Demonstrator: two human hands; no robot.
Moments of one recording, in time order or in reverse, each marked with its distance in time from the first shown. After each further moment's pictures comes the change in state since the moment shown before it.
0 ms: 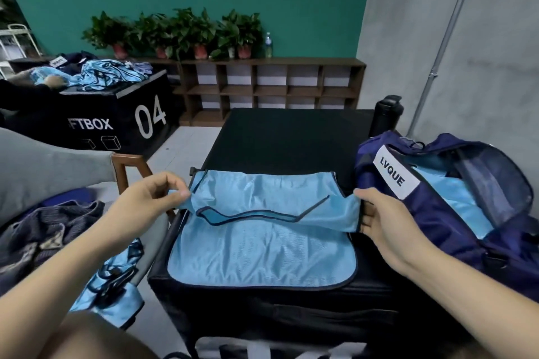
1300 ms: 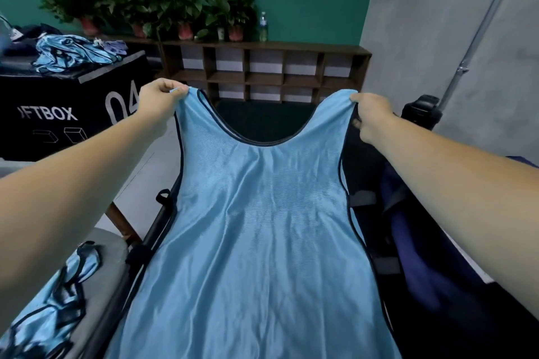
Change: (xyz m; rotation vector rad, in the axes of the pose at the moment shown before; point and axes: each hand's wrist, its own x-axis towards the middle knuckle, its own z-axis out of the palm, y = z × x) left_hand 0.379 -0.062 0.001 -0.236 0.441 -0.042; right_hand 0.354 -0.096 0.047 -0.073 0.382 -0.055
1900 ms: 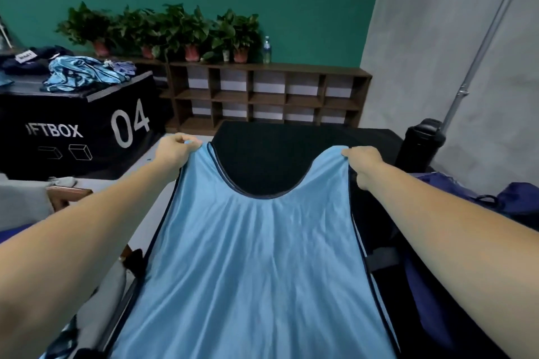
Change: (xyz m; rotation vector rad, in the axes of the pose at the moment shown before) left_hand -0.012 -0.066 0.016 -0.006 -0.078 -0.190; right_hand 0.006 0.056 0.001 -0.227 -0.021 0.086
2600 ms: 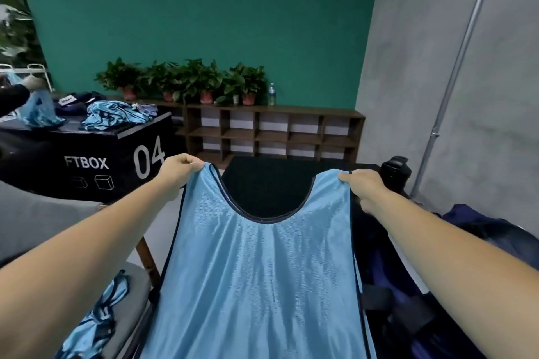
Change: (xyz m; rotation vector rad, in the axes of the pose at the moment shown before) left_hand -0.094 0.087 -0.060 0.058 0.005 0.043; right_hand -0.086 -0.034 -0.063 -0.011 -0.091 -0.124
